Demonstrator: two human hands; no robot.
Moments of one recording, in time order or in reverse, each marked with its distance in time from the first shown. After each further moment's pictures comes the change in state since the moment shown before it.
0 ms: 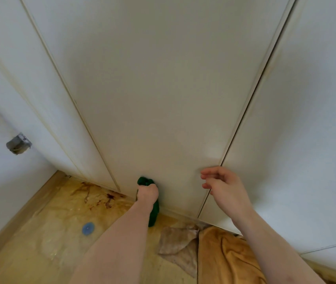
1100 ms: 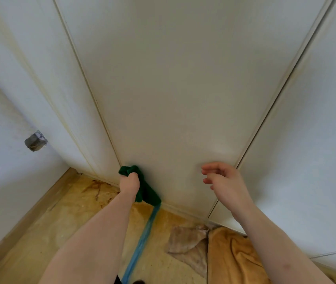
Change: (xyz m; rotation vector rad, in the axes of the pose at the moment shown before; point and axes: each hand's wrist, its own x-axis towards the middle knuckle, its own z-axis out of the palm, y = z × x) left_hand -0.008 0.023 -0.101 -0.263 0.173 0.118; right_hand -0.008 -0.023 0.034 -0.007 -0.037 -0.016
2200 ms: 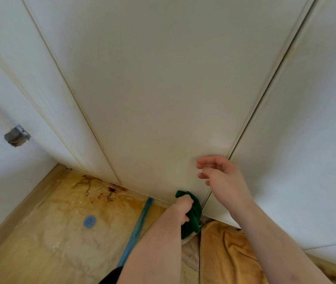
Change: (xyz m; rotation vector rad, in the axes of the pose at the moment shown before) left_hand -0.060 -0.114 0.164 0.265 -0.523 -0.404; right_hand 0.006 0.006 -0.017 0.040 -0.007 -0.002
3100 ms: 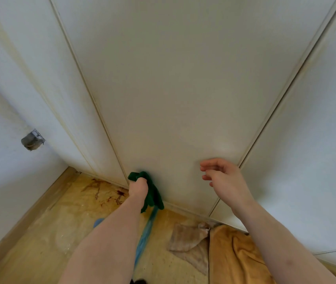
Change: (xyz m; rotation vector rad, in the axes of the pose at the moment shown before) left_hand -0.042 0.050 -0.164 -0.277 0.440 0.285; right_hand 0.003 -0.007 0.024 -0.051 -0.010 0.012
